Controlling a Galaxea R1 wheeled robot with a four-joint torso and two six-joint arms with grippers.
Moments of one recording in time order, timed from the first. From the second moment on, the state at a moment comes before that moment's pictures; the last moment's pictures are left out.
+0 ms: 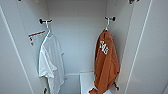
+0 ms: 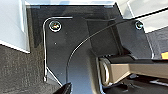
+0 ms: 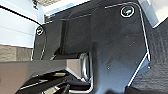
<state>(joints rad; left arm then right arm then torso) 1.57 2.86 -2.52 0.07 -0.13 -0.03 -1.60 2.92 -2.55 -0.26 0.12 0.23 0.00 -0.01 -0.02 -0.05</state>
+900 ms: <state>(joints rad) 1.57 2.86 -2.52 0.07 -0.13 -0.03 -1.60 2.92 -2.55 -0.26 0.12 0.23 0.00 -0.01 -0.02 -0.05</state>
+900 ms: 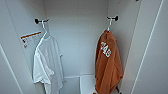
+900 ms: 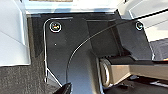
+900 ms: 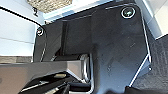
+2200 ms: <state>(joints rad) 1.57 2.86 -2.52 0.07 -0.13 -0.03 -1.59 2.93 -2.55 -0.26 0.12 0.23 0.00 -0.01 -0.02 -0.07</state>
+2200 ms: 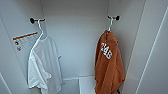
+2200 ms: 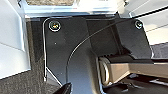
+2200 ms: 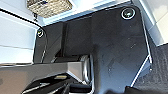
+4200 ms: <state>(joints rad) 1.10 2.62 -2.00 0.09 0.17 -0.08 -1.60 2.94 -2.55 -0.25 0.16 0.23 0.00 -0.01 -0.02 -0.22</state>
